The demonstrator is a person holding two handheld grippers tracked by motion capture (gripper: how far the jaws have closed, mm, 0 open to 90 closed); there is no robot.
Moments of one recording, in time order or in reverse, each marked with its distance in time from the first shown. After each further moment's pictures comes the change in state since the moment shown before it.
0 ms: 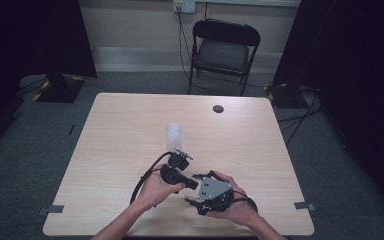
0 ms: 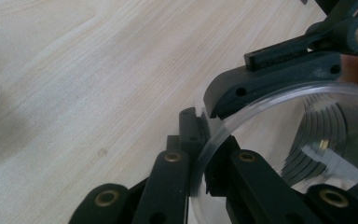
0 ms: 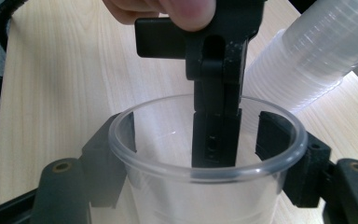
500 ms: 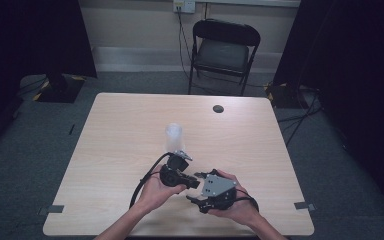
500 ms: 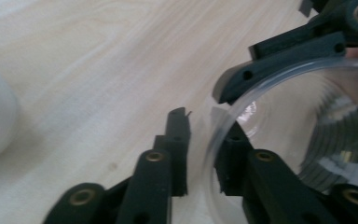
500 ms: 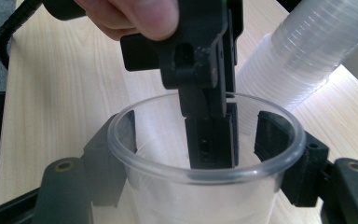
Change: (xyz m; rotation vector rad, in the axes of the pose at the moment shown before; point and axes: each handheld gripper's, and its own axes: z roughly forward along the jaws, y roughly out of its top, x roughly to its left) left arm -0.005 -0.004 -0.002 -0.082 0.062 0.048; right arm -0.005 -0.001 -0.006 -0.028 -0.006 0.049
